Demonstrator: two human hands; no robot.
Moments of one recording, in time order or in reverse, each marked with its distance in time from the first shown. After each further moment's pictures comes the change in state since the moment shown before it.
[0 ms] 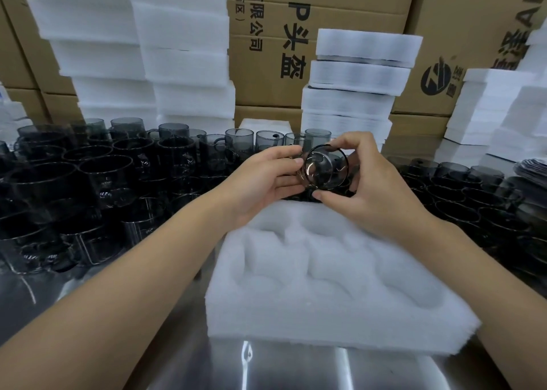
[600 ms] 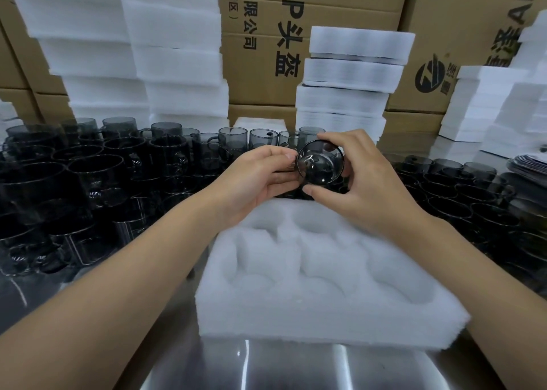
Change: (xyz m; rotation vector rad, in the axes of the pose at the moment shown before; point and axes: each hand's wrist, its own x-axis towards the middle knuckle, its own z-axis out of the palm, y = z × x) left_hand 0.000 -0.001 0.000 0.014 0.014 0.021; right_hand 0.001 -0.002 -0.001 -0.081 0.040 -0.059
